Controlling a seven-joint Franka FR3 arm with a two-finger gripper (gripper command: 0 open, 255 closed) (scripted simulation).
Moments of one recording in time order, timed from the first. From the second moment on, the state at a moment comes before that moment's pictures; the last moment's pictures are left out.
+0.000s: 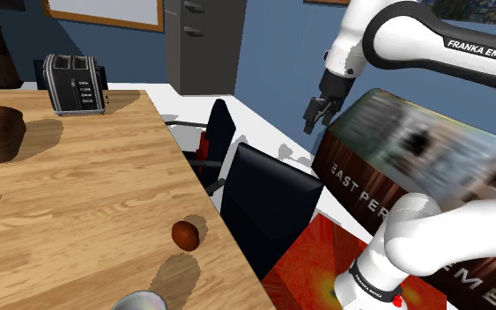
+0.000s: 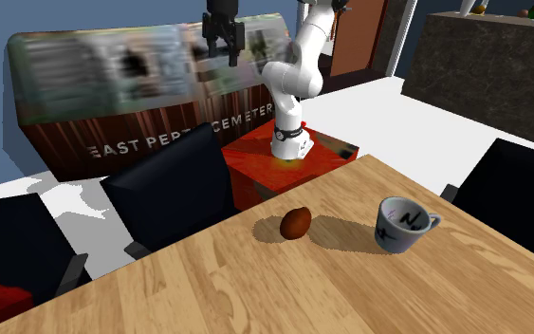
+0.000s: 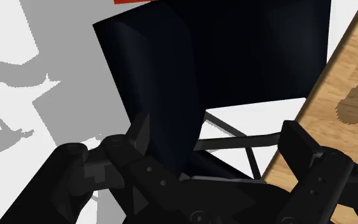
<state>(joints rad) 0.02 -0.78 0.02 -2.29 -0.07 1.59 0.14</state>
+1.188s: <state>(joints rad) 0.12 -0.49 0.27 -2.36 0.02 1.95 0.34</state>
